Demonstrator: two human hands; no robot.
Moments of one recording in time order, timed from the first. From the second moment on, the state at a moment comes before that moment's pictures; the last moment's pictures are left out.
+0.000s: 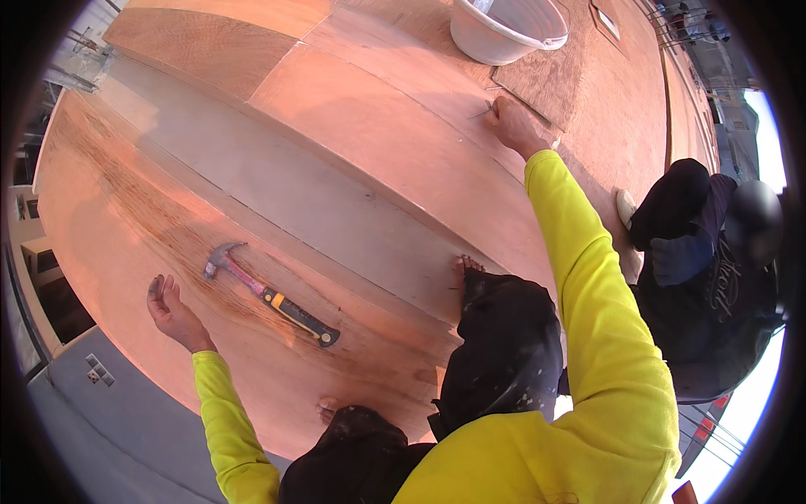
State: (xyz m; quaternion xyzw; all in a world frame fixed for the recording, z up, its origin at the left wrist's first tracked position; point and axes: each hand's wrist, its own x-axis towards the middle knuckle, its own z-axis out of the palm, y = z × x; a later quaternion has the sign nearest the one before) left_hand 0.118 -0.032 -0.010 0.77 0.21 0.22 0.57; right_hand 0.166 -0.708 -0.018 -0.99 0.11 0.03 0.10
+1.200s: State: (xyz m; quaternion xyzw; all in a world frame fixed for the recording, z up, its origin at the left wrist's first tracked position) left_hand -0.013 -0.177 0.034 0.48 0.34 -0.13 0.80; right_hand 0.131 -0.651 -0.051 -0.97 0.14 -0.16 0.13
